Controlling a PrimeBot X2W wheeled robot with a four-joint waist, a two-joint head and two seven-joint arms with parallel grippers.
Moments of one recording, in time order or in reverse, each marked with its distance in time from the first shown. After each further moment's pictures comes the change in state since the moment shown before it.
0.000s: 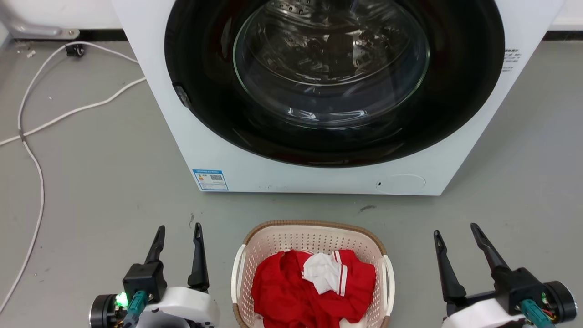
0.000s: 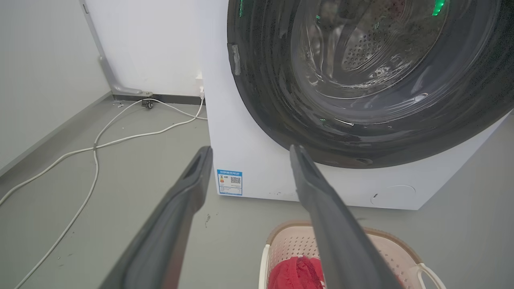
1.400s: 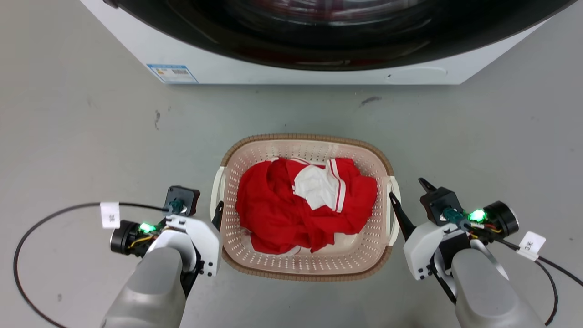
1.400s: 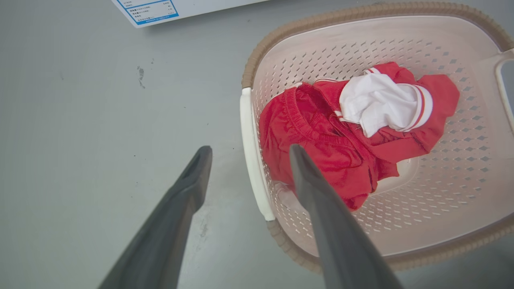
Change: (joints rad) left arm -0.649 0.058 -0.137 1.009 0.071 -0.189 0.006; right arm -0.560 0.000 0.119 0.763 -0.177 0.000 0.000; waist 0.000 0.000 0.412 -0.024
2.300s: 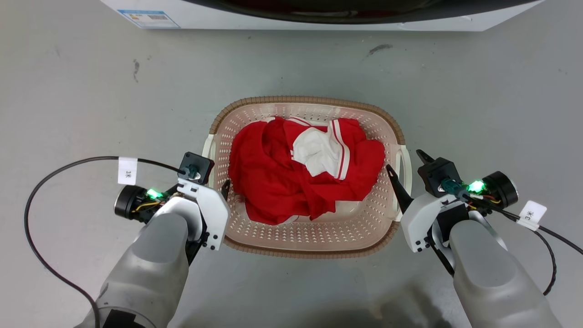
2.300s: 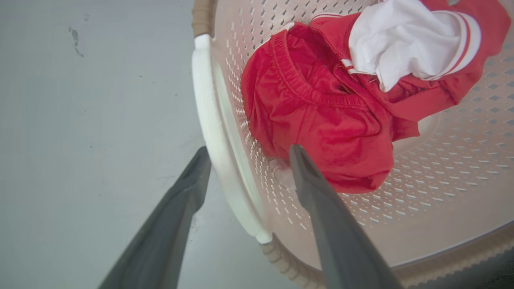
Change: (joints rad) left arm -0.155 0.006 -0.189 0.071 -0.079 -0.004 0.113; right arm -0.124 0.000 0.022 0.056 0.015 0.000 0.000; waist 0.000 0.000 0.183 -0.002
